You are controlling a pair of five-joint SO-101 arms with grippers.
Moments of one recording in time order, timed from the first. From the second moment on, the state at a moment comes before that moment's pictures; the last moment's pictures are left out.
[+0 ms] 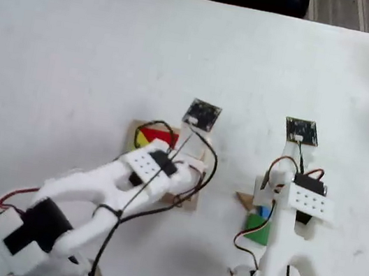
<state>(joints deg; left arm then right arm) 35.7 -0.2 43.2 32.8 23.4 9.5 -26.0 56.2 52.2 14.6</state>
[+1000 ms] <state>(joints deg) 39.2 -15.6 55.9 37.4 26.4 9.5 -26.0 56.2 51.3 14.6</state>
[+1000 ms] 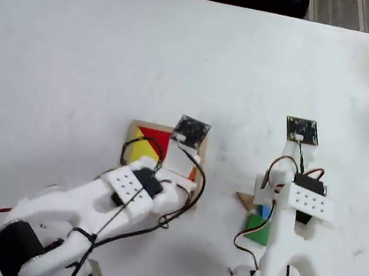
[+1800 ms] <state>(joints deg) 34.5 -15.6 55.9 37.3 26.2 9.5 -26.0 56.7 51.2 14.7</state>
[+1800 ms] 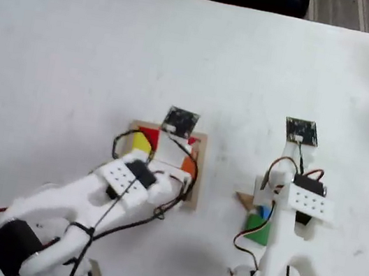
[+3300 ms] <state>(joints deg) 31.5 3.9 37.4 35.9 24.4 9.5 -26.0 56.7 51.2 14.7</state>
